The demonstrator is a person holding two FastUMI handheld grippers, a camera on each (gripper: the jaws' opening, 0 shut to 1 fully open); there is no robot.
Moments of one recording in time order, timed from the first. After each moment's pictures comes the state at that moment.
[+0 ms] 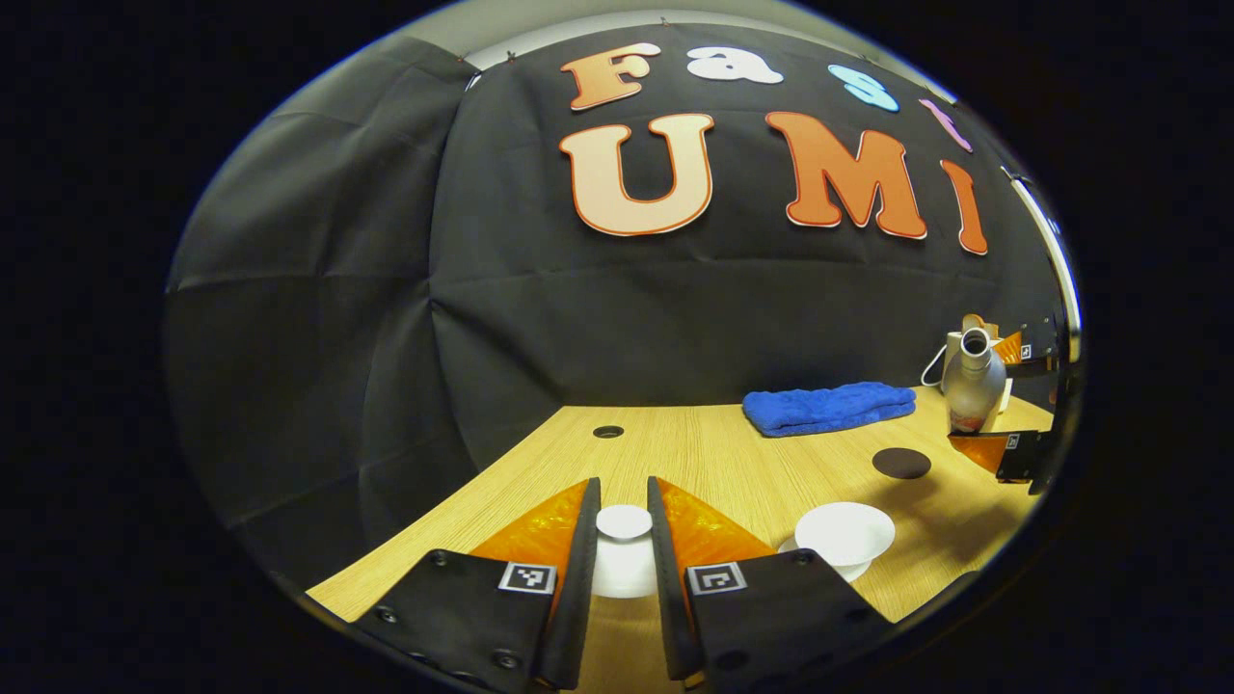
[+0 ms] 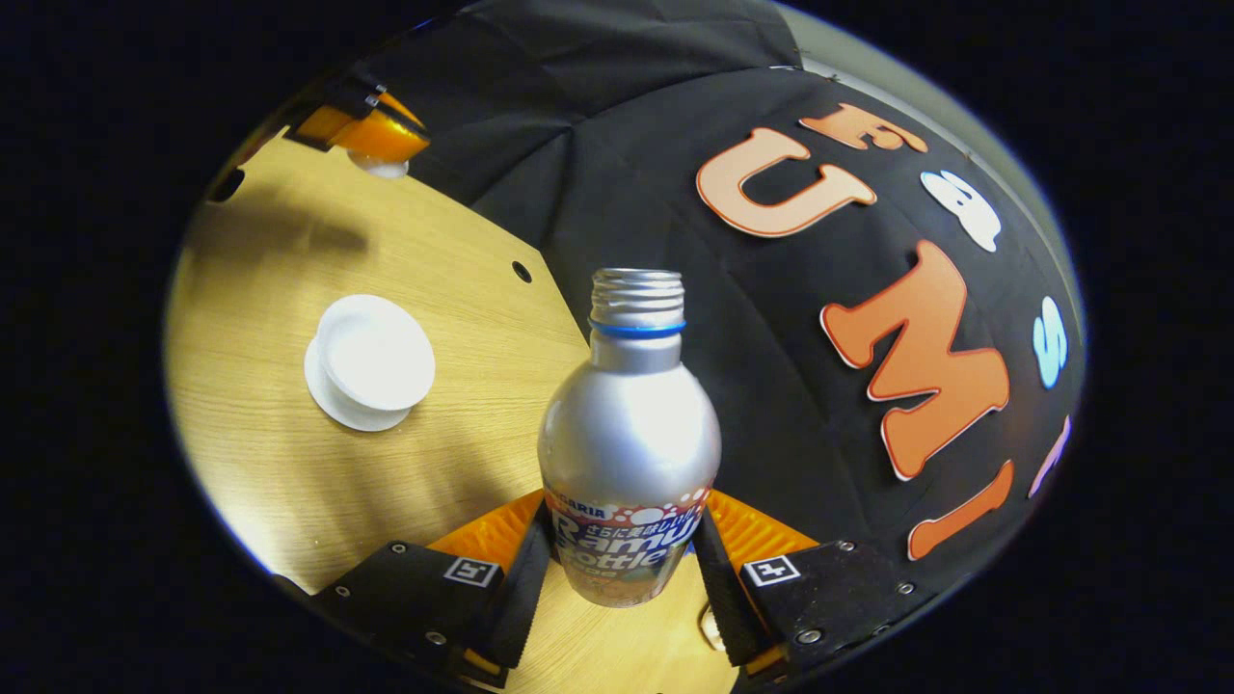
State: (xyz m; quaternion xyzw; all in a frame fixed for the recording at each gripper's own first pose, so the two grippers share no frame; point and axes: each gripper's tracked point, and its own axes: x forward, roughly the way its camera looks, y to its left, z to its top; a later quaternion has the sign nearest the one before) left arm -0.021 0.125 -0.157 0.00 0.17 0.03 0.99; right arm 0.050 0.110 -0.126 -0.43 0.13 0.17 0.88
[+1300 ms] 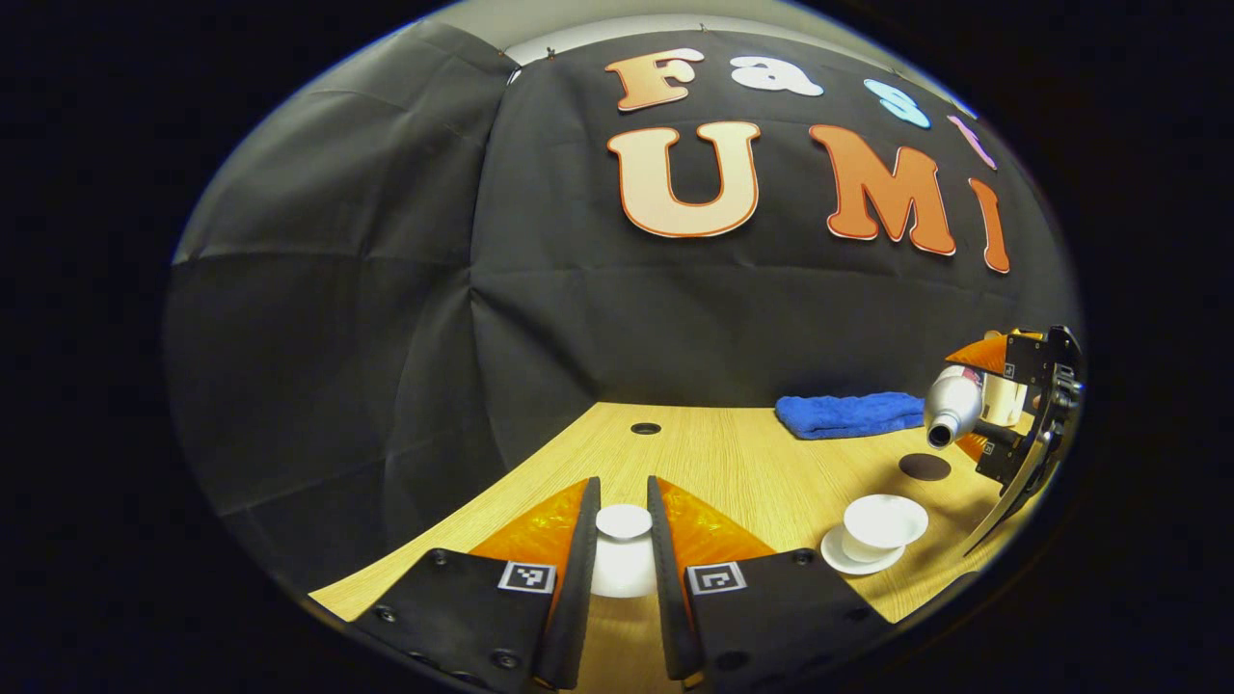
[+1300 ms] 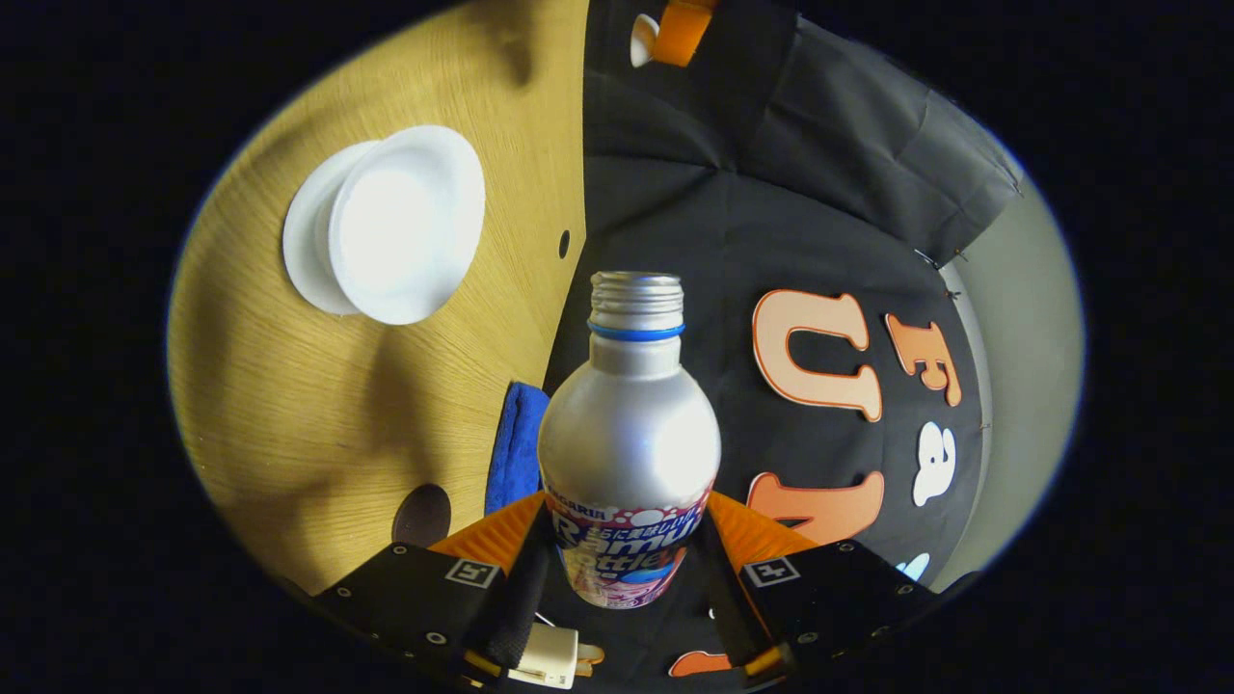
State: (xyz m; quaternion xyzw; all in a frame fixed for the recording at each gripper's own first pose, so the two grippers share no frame) left arm -0.033 0.171 -0.163 -0.02 0.16 0.06 0.98; right arm 0.049 0.119 -0.097 -0.71 -0.05 0.14 0.68
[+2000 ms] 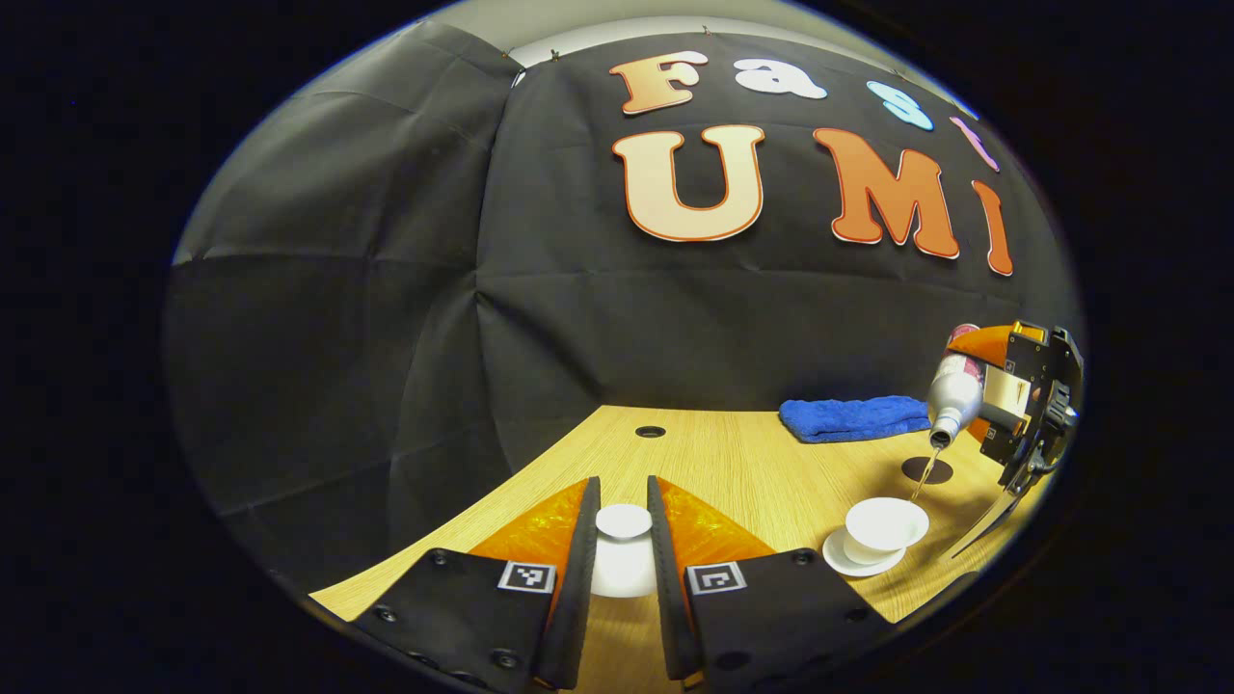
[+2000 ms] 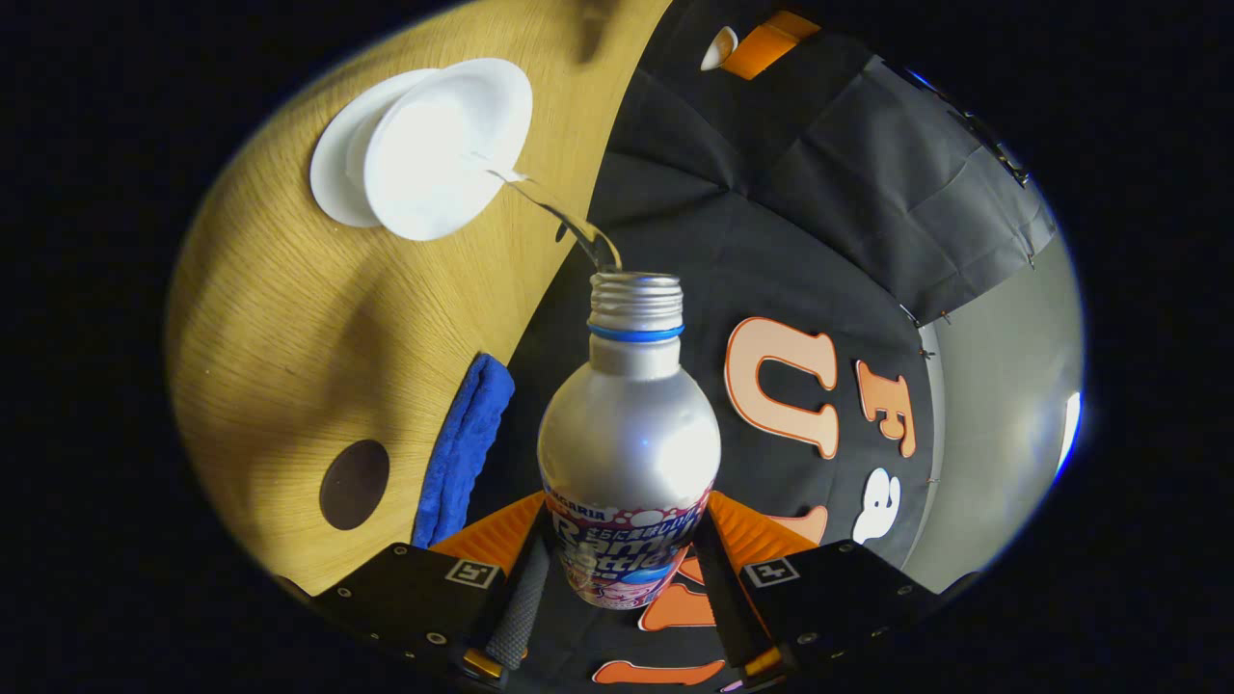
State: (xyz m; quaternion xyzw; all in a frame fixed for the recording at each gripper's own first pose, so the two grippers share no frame) left arm -0.035 0.174 -0.158 -0.02 0.16 0.07 0.98; right arm 0.066 0.109 -0.069 -0.77 -0.11 0.11 0.62
